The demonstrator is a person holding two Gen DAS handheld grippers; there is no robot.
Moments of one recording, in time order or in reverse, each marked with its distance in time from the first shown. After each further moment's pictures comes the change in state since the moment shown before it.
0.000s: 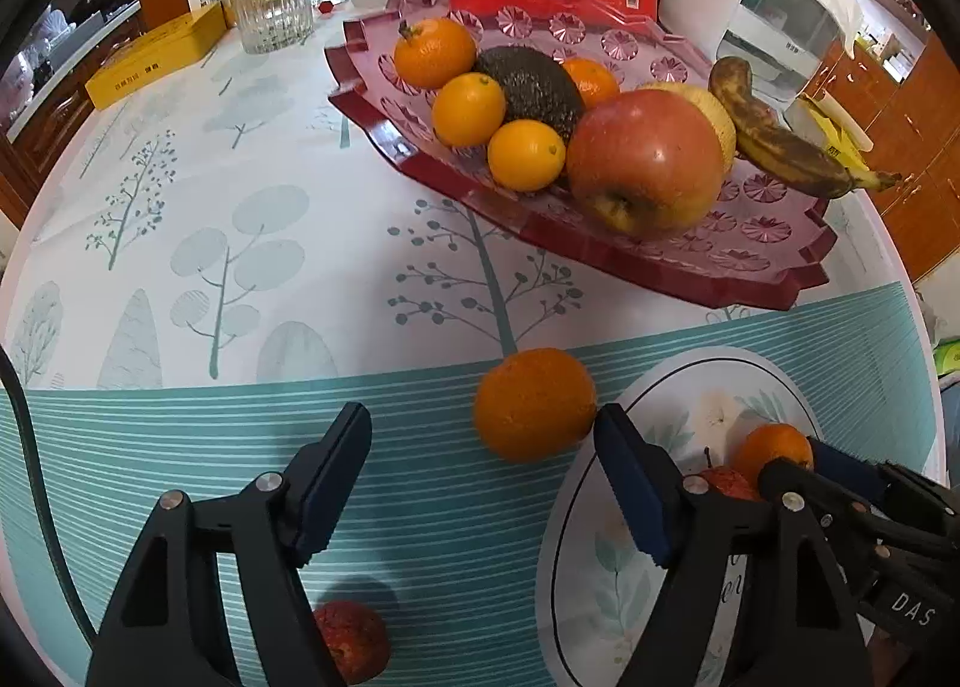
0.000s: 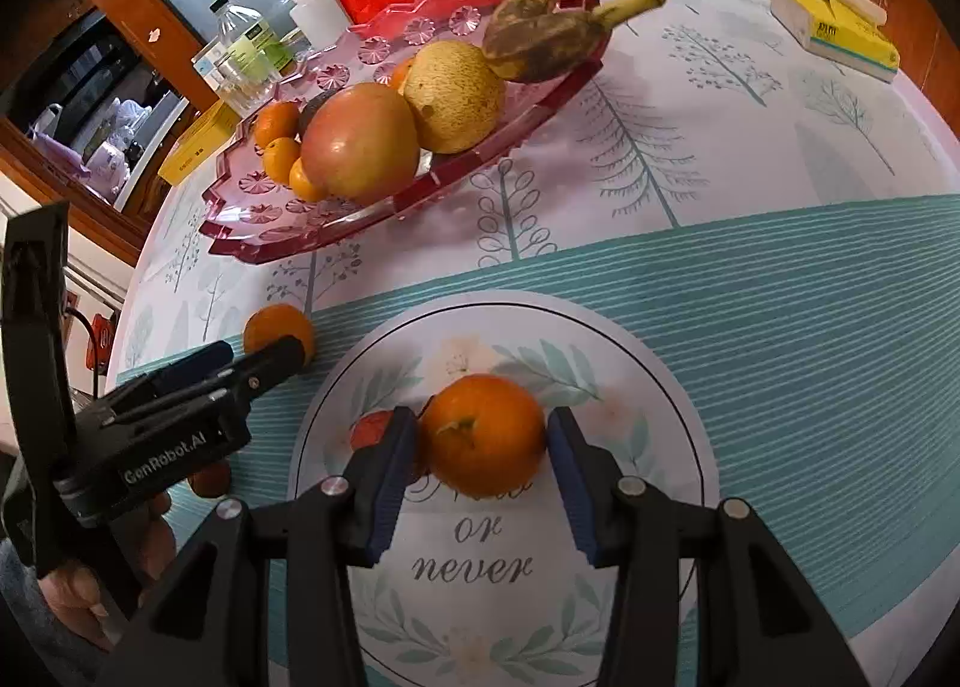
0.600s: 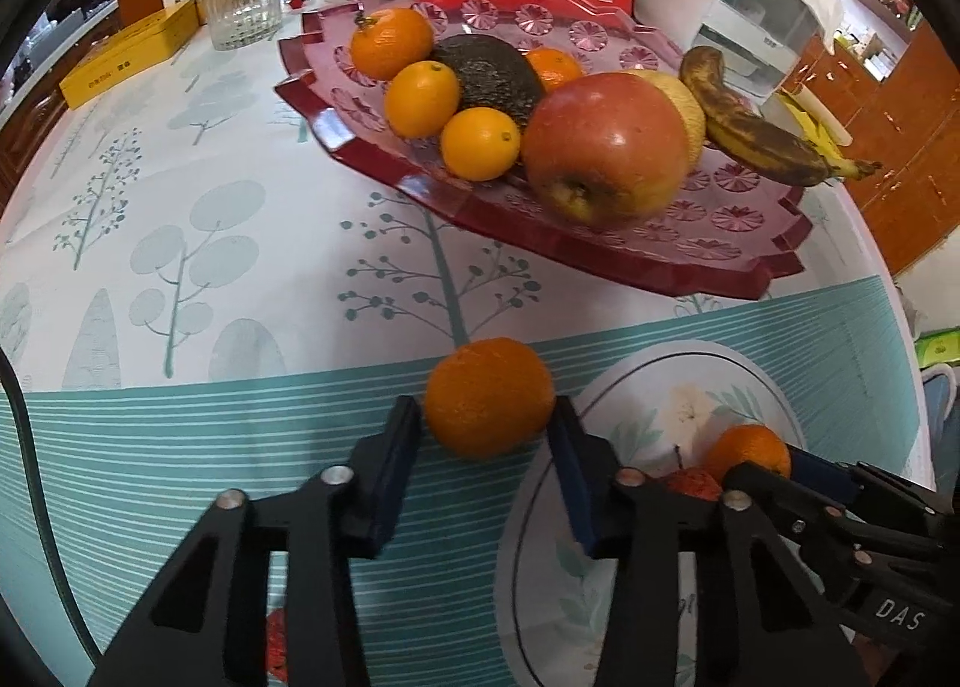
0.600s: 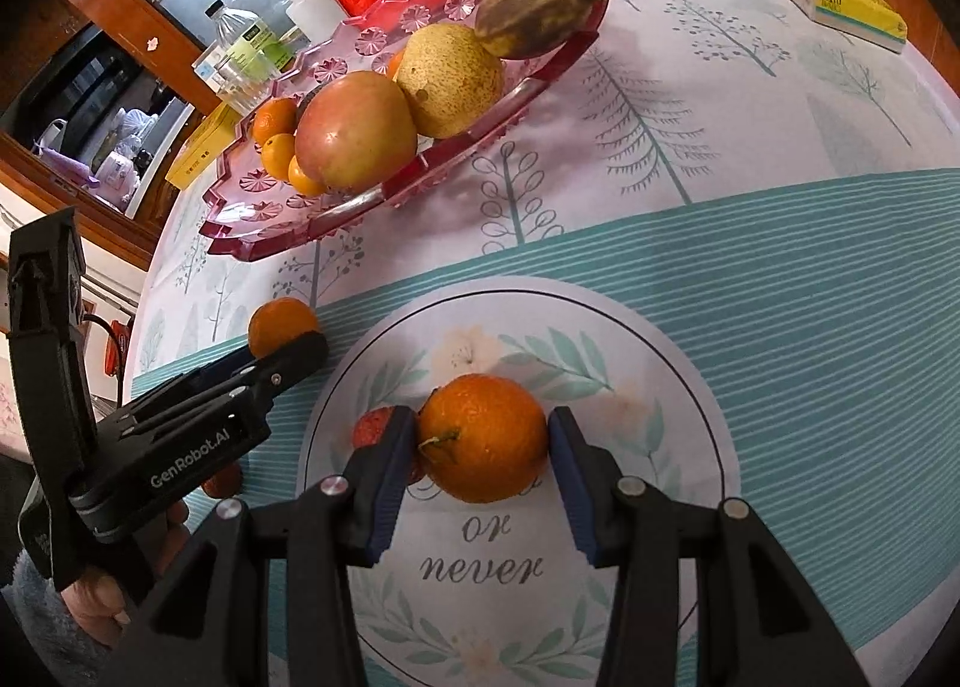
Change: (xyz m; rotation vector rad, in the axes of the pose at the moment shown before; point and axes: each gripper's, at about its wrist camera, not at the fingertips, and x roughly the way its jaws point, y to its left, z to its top) left arm 0.004 -0.012 -0.003 0.015 0.003 -0.070; right arm 0.001 -0.004 -0.004 0.019 0.008 0.030
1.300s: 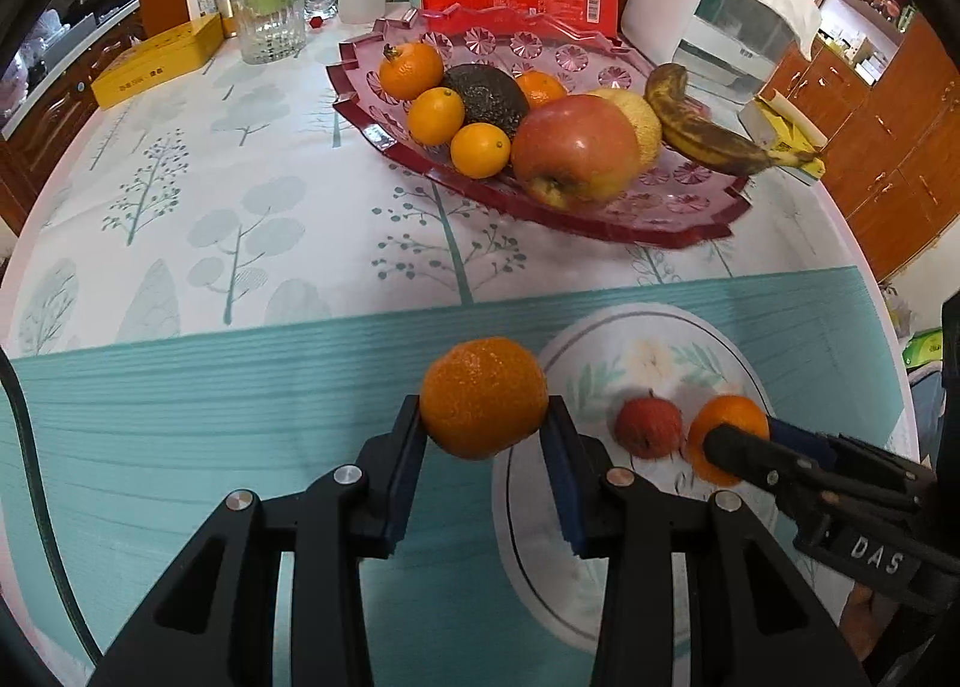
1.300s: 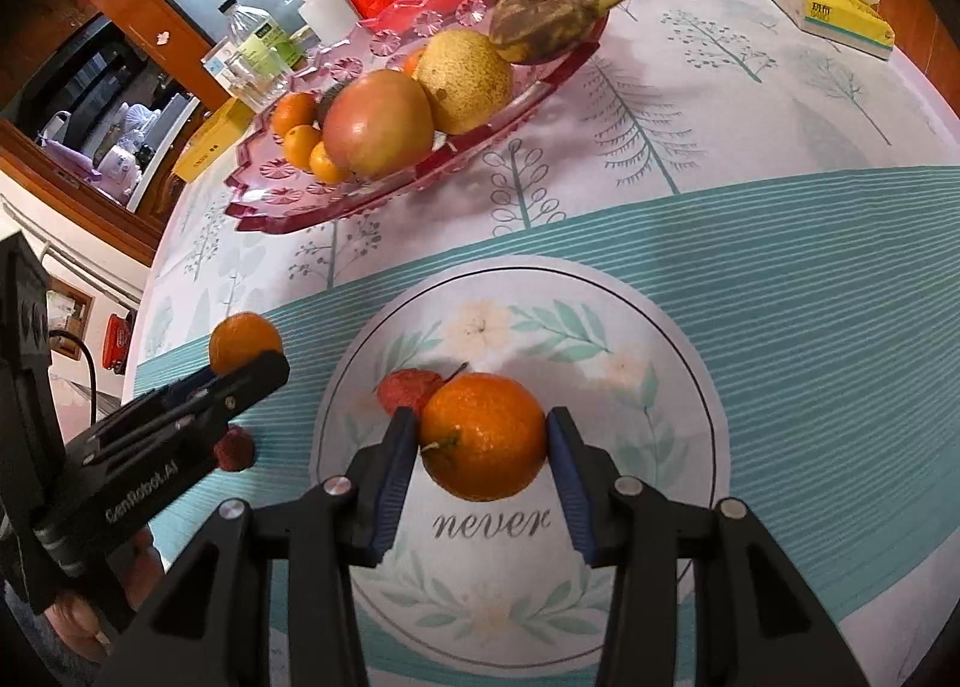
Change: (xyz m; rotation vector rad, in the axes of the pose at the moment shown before) left arm -0.056 -0.003 -0.032 0.000 -0.033 0.014; right arm -0.021 0.012 -0.015 -0.022 -0.019 -0.011
